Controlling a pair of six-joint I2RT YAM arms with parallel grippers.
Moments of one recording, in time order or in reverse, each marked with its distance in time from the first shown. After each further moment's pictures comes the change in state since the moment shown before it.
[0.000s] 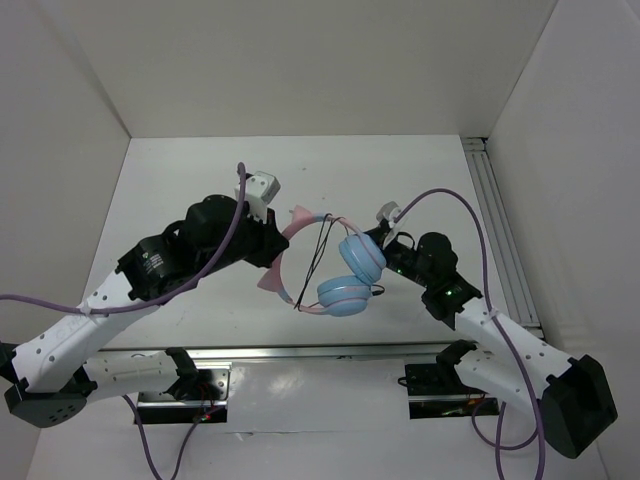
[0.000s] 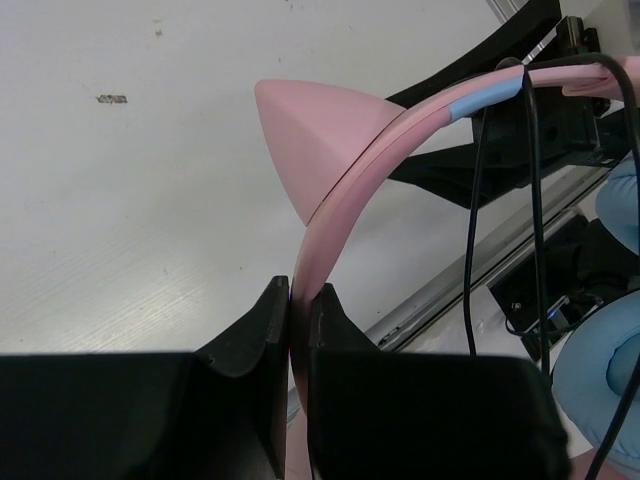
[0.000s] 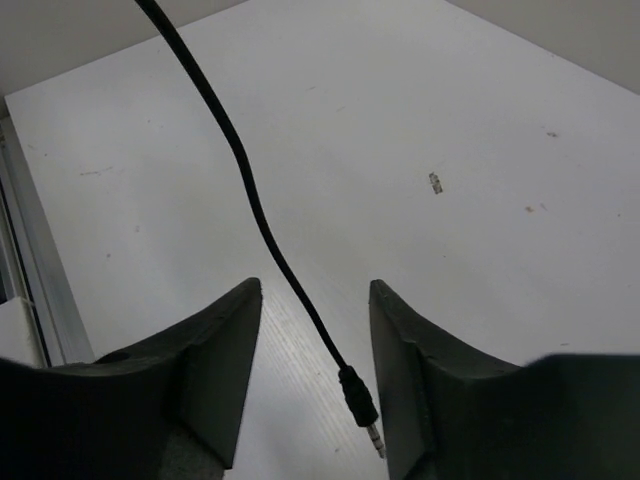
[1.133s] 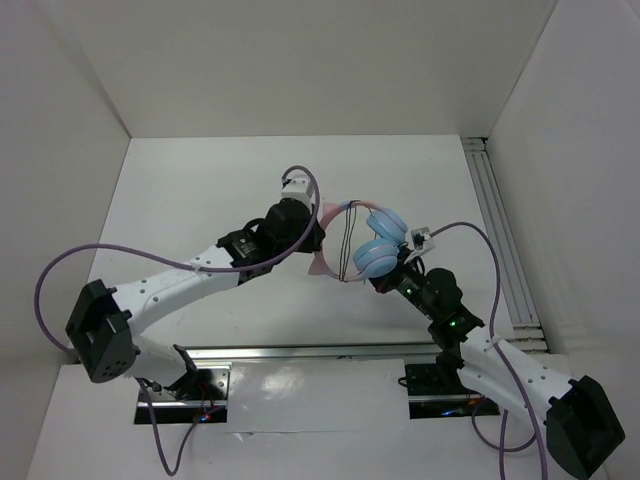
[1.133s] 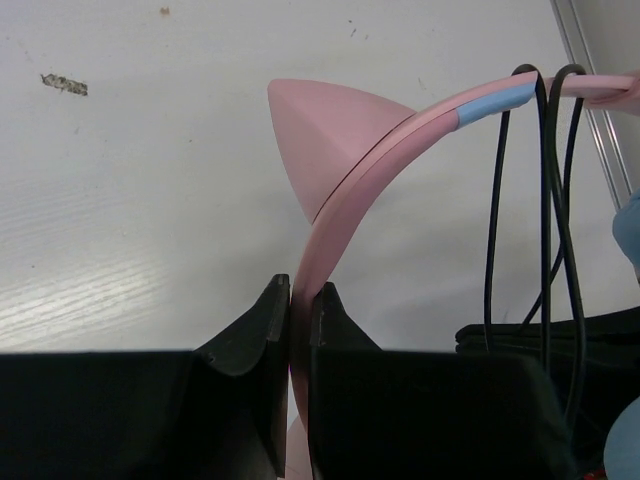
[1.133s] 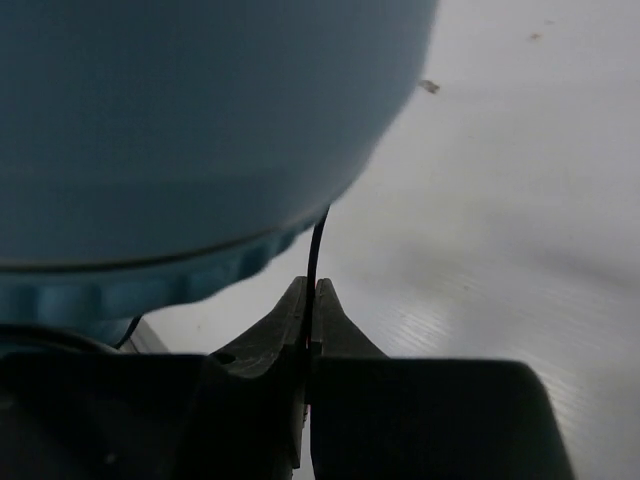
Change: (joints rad) left arm 0.032 0.338 -0.229 0.527 -0.139 -0.216; right arm 0.039 -0.183 -0.312 0.154 0.276 0.586
